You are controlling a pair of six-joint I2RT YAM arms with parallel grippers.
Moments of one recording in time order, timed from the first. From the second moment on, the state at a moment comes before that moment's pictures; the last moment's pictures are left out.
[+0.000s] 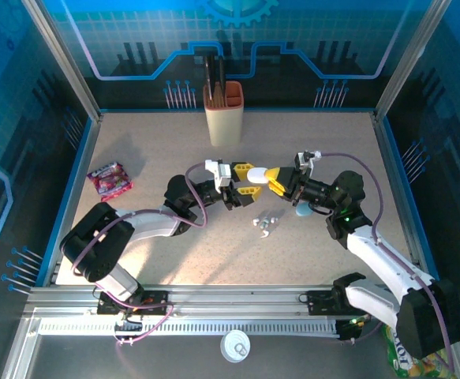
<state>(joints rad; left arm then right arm) -0.64 1.60 0.69 1.28 0.70 -0.22 0.31 1.01 0.55 0.60 -0.87 1.57</state>
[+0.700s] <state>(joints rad) -0.63 1.61 0.70 1.27 0.72 -0.23 0.31 1.00 0.55 0.56 -0.87 1.55</state>
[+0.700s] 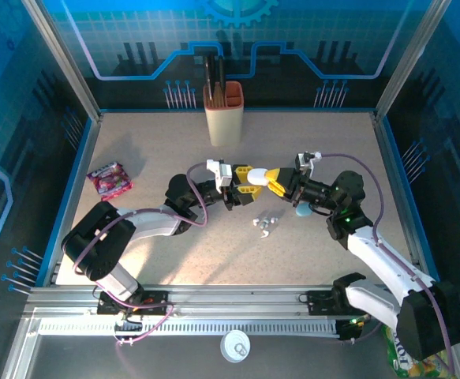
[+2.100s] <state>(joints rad) -0.63 1.62 0.71 1.28 0.73 -0.25 0.31 1.01 0.55 0.56 -0.87 1.55</state>
